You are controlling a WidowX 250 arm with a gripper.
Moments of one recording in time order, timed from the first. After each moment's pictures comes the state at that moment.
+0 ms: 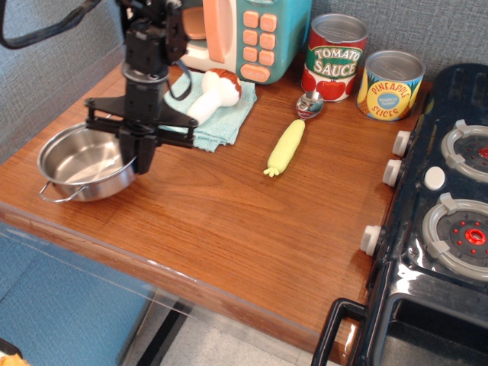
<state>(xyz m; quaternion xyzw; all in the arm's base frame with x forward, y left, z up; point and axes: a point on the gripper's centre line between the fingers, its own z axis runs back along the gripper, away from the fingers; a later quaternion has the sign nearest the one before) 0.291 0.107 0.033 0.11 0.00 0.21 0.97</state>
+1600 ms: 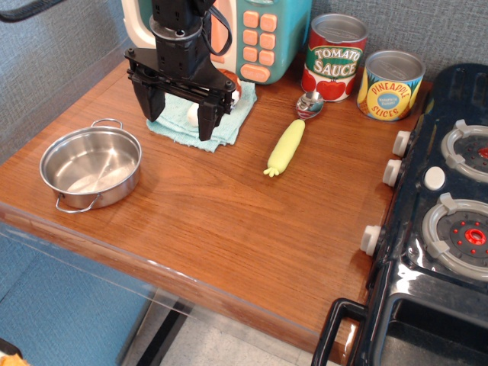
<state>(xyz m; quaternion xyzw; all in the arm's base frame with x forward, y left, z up) 0.324 0.064 0.080 0.07 -0.11 0.04 0.99</state>
